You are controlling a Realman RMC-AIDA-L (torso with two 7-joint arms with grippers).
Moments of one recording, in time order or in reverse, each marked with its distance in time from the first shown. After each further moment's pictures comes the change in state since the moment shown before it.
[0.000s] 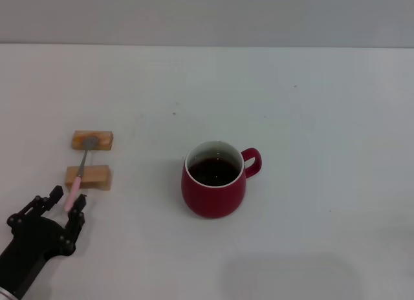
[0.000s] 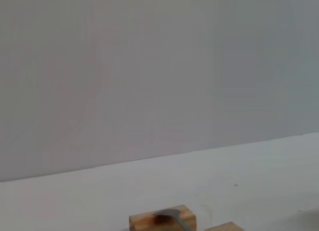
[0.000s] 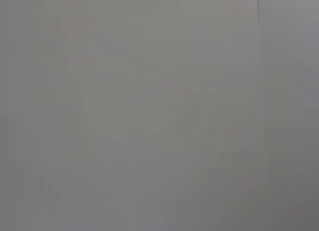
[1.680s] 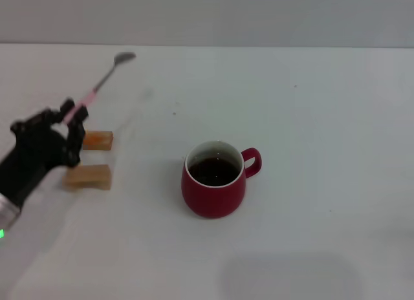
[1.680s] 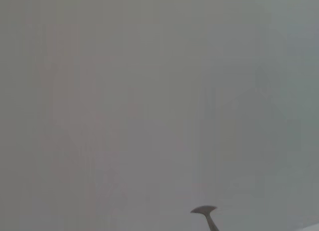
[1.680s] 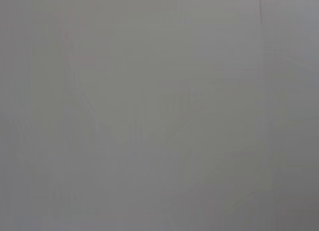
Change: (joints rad) left arm -0.196 0.095 -0.068 0.080 0.043 0.018 -0.110; right arm -0.004 0.001 -0.011 0.007 0.001 -0.006 -0.005
